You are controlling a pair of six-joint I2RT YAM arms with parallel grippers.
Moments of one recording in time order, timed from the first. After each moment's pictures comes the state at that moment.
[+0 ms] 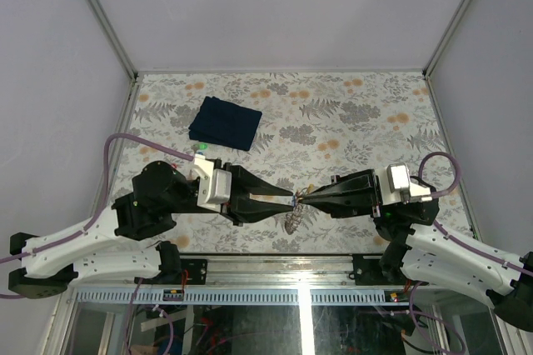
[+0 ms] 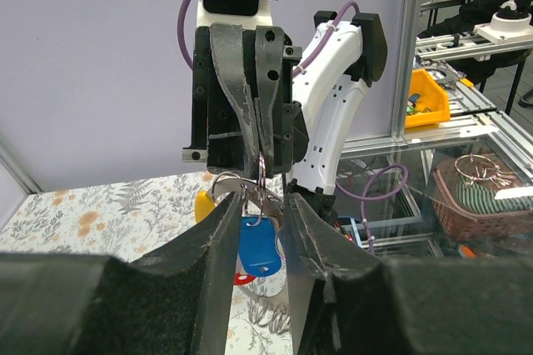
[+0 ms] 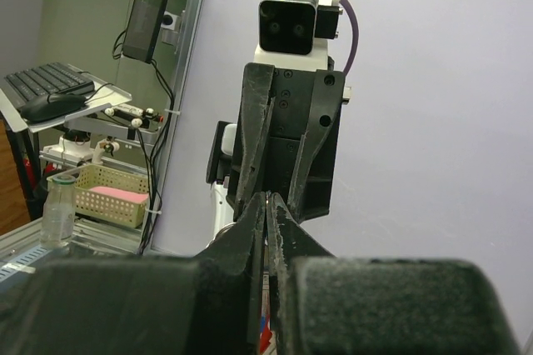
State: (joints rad) left arm -1.22 0.84 1.05 0.03 0.40 0.04; right arm 0.94 0.79 0.58 1.13 -0.70 0.36
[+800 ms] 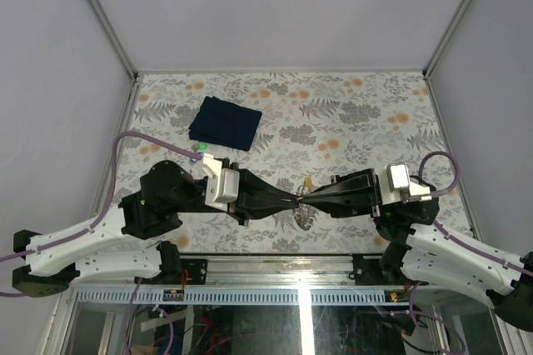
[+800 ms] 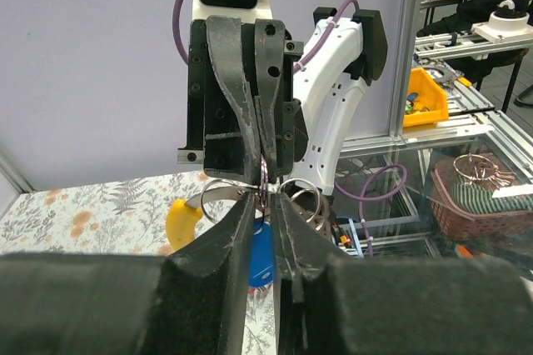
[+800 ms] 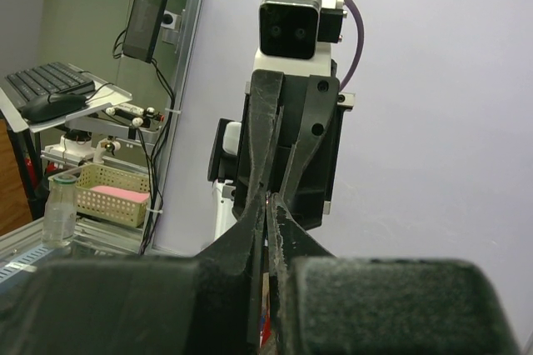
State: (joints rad) left arm -1.22 0.87 1.04 0.07 0.40 0.04; right arm 0.94 0.79 0.58 1.12 -0.70 0.36
